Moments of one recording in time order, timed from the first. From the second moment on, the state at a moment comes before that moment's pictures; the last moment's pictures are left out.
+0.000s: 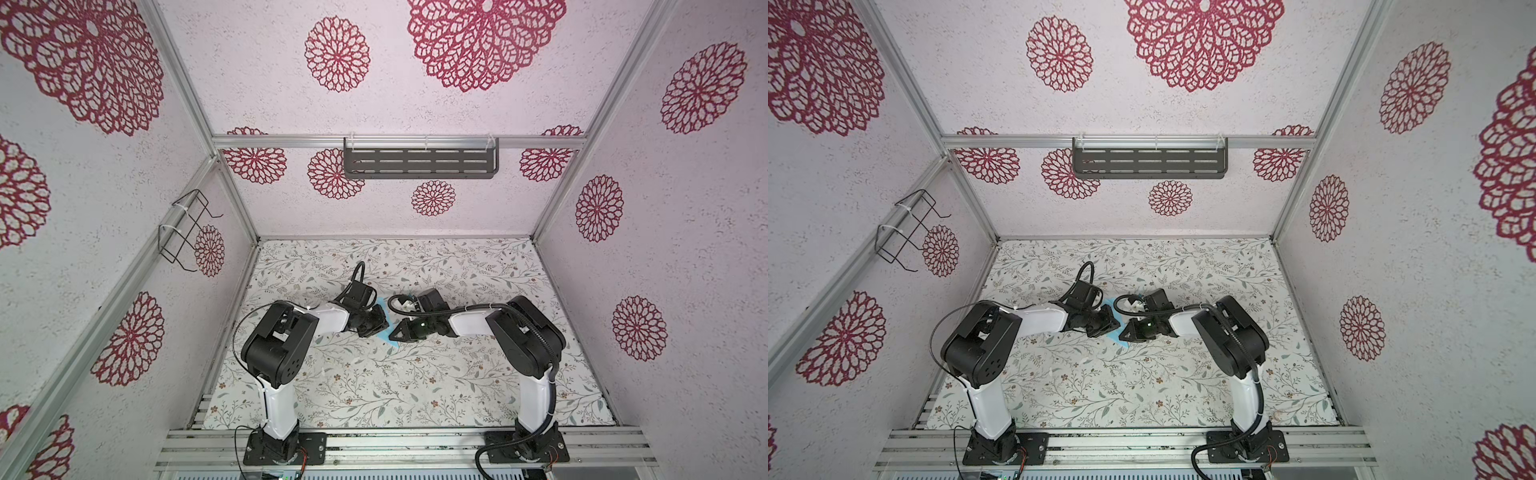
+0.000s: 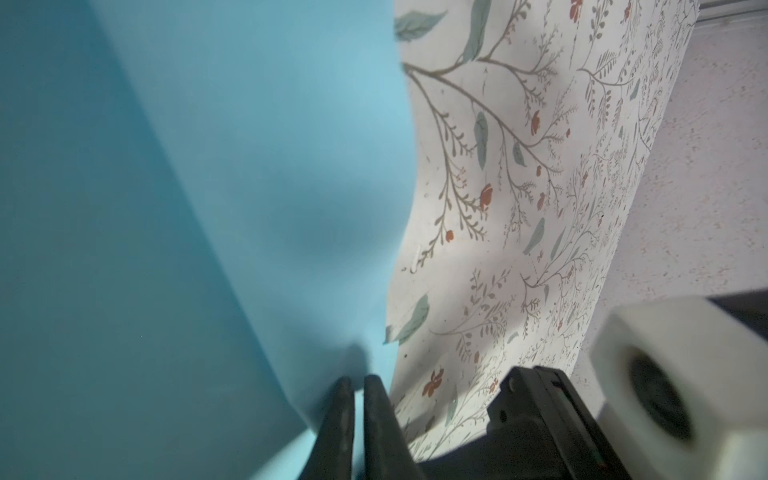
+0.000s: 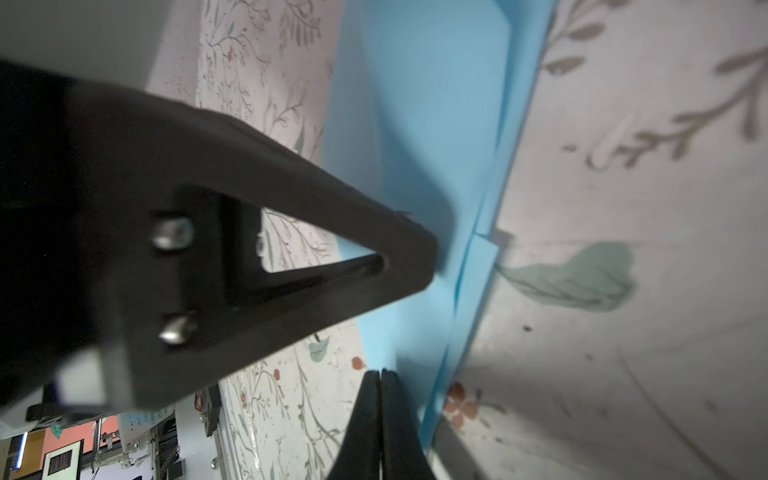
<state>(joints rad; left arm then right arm) -0.49 1.91 1.00 -0.08 0.38 -0.89 0.62 2.00 1.02 0.07 -0.72 0.49</state>
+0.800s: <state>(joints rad) -0.40 1.91 0.97 0.03 0.45 -0.74 0.62 2.00 1.02 0.08 -0.72 0.50</state>
